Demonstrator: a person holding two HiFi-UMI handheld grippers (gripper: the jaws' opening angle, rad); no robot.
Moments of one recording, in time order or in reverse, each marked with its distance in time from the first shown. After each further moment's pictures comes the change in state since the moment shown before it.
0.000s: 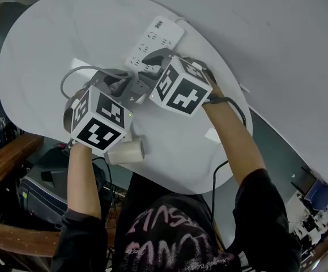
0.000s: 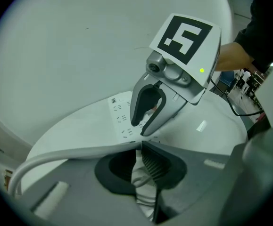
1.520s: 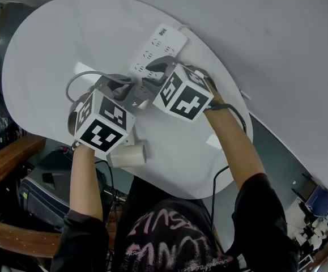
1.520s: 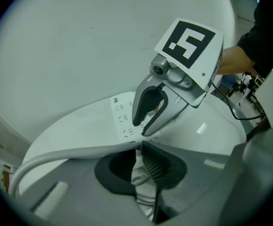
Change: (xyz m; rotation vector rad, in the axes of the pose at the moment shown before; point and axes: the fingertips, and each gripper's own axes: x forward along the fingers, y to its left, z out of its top) left arm -0.001 0.001 -0.002 -0.029 0.003 -0.001; right arm 0.000 0.001 -0.001 0.014 -0.011 -0.006
